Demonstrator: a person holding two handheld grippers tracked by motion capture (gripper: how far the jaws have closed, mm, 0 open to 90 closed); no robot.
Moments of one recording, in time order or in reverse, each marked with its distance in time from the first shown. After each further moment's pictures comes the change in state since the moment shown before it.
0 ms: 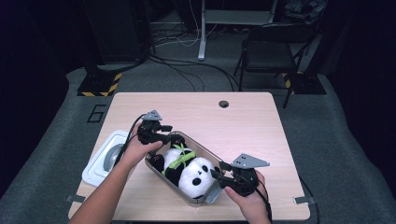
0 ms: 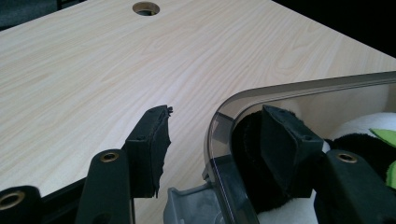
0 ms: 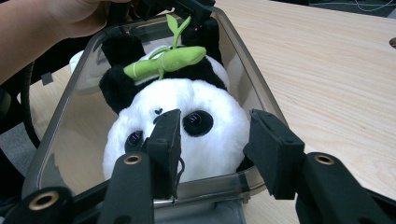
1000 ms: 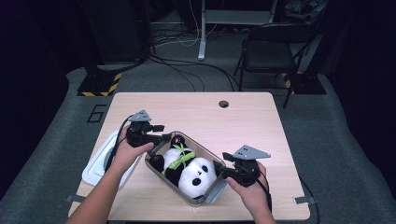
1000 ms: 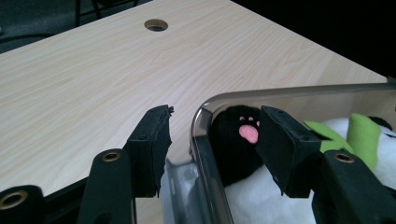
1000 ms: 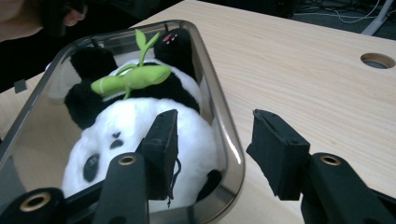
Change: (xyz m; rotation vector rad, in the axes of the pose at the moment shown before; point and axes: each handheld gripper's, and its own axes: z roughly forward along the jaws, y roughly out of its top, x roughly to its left) left arm -0.017 -0.002 -0.048 -0.056 0.047 -0.008; right arm -0.021 0.013 0.009 -0.024 -0.046 -0.023
